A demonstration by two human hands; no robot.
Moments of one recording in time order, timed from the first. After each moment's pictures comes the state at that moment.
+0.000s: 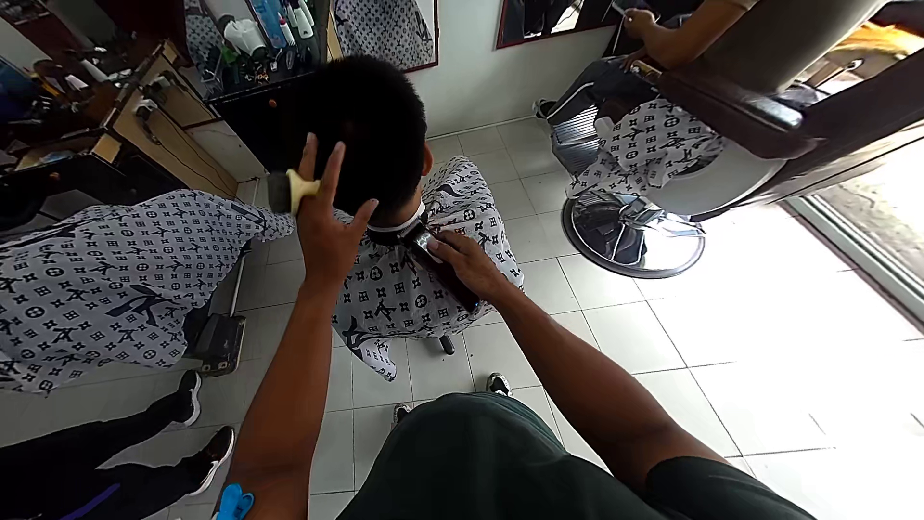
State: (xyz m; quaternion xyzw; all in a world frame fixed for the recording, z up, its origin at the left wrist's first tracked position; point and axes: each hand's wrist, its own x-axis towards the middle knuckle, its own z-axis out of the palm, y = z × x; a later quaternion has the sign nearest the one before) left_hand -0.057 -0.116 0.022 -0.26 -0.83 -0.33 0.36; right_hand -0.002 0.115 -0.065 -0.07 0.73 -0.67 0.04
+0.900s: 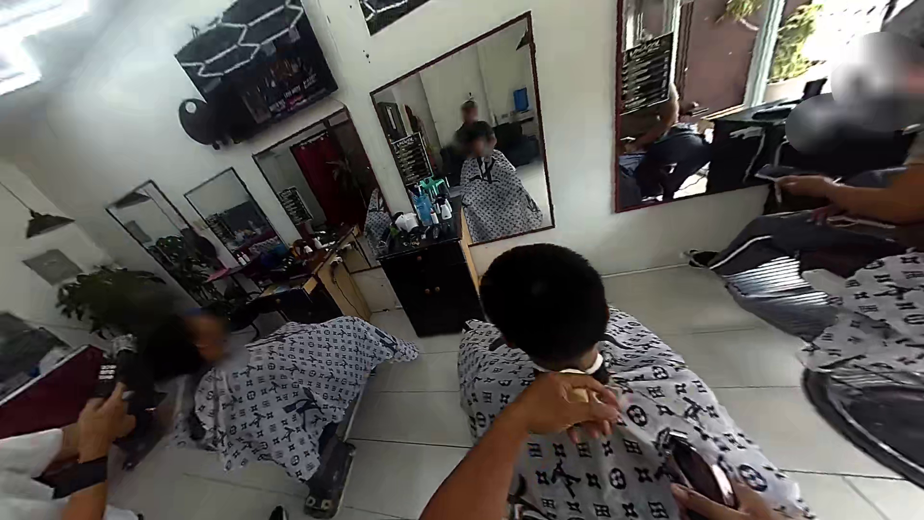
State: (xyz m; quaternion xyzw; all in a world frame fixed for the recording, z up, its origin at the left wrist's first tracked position) left_hand -0.037 -0.118 0.033 -0.30 -0.76 -0.52 -0.25; right_hand 0.086 0.072 -0.068 0.13 0.59 -0.79 0.01
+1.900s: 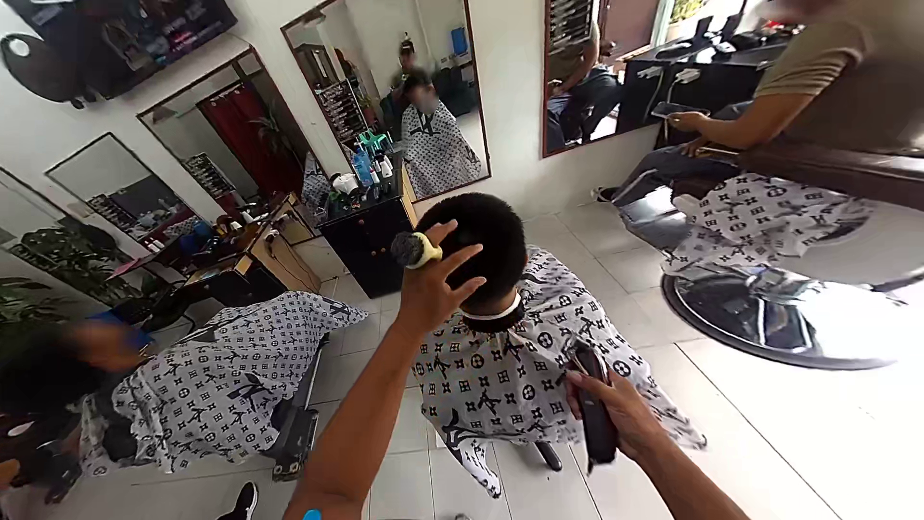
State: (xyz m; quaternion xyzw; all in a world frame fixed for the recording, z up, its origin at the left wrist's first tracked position) left_hand -0.095 -0.134 0.082 -0.41 -0.82 -0.25 0.31; right_hand 0.063 0.087 -0.105 0.12 0.52 -0.84 -0.04
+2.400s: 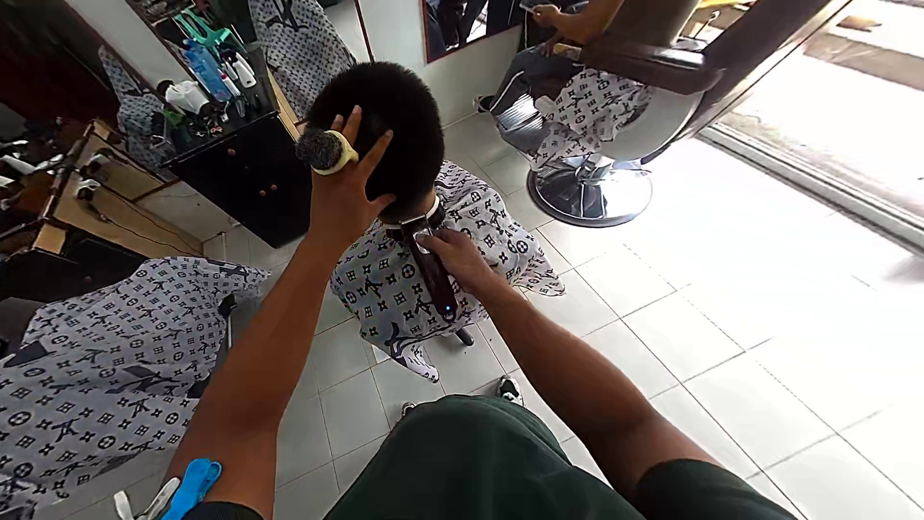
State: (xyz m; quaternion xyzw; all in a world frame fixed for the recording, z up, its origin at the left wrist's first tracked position) left_hand -0.133 -0.149 0.055 -0.46 -0.85 -0.14 0.24; right_hand 0.000 0.004 -0.052 0.15 0.70 -0.70 -0.03
